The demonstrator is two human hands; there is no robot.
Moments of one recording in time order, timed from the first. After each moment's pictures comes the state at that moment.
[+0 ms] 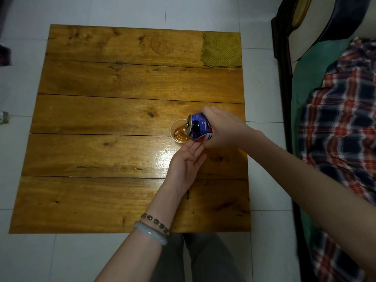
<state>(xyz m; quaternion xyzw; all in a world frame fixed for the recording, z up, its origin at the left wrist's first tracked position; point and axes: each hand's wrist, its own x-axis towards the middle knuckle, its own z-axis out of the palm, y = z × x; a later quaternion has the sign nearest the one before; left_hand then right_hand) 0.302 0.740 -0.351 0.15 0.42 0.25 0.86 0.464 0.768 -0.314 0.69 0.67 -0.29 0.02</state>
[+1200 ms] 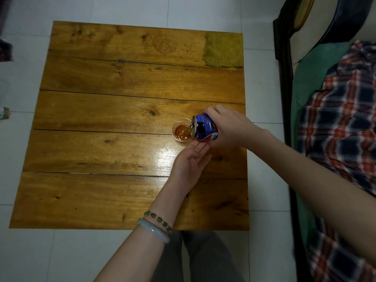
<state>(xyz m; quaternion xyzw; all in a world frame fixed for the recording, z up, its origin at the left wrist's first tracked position) 0.309 0.735 -0.337 0.12 0.42 0.24 0.87 0.474 0.762 -0.313 0.67 0.71 -0.23 0.03</state>
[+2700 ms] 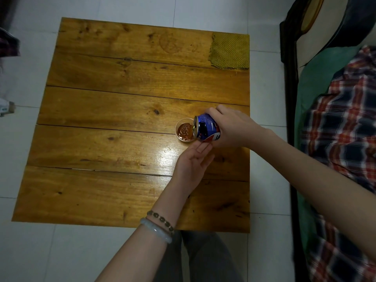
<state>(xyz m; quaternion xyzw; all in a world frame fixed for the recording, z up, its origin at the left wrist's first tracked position) 0.309 0.734 -0.338 0.09 0.41 0.26 0.87 0.471 0.767 -0.308 0.65 0.73 -0.22 0.05</state>
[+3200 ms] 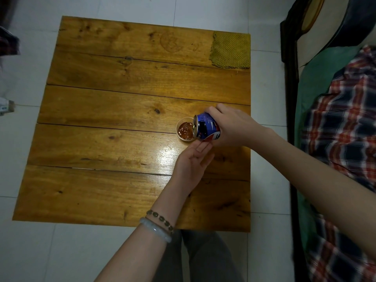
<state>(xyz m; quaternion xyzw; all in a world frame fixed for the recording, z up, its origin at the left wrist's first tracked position) 0.306 0.736 -0.340 0.08 0.41 0.26 0.87 0.469 0.768 -0.307 0.65 0.73 -0.22 0.05</state>
